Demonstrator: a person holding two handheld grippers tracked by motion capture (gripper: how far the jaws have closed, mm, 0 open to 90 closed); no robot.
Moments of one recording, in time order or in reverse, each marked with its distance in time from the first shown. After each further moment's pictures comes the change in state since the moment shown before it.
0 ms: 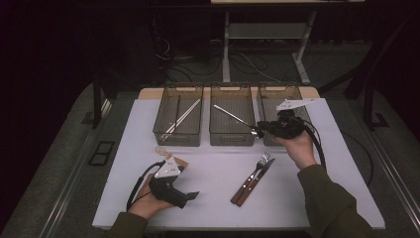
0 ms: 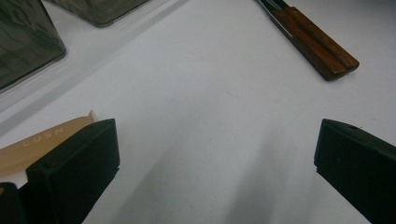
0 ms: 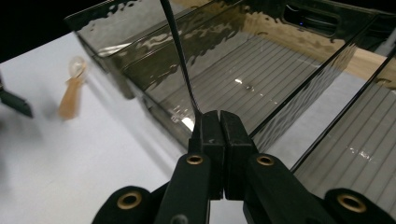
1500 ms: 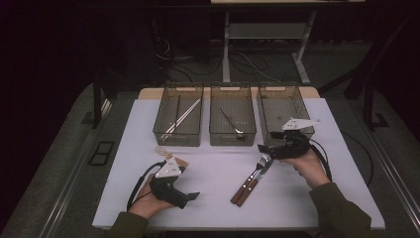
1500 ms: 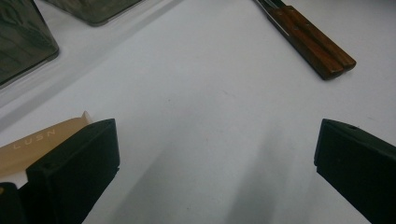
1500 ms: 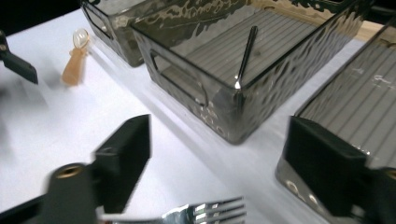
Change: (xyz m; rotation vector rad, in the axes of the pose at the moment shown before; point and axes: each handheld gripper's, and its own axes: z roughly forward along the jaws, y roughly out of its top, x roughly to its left) left arm 0.000 0.000 0.002 0.003 -0.013 0.001; right arm 0.011 -0.054 -0.010 -0.013 0.000 -0.010
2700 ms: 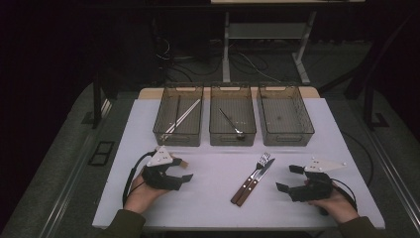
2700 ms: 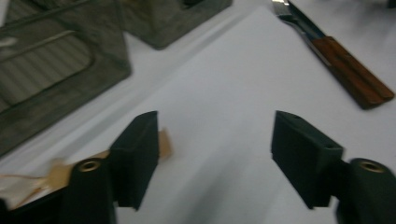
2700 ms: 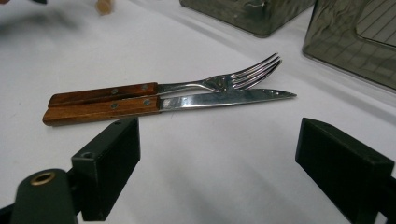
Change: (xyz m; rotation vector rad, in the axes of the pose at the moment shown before) left arm 0.025 0.015 -0.022 -0.032 0.115 -0.044; right arm 0.024 -0.096 -0.051 0.008 0.025 0.001
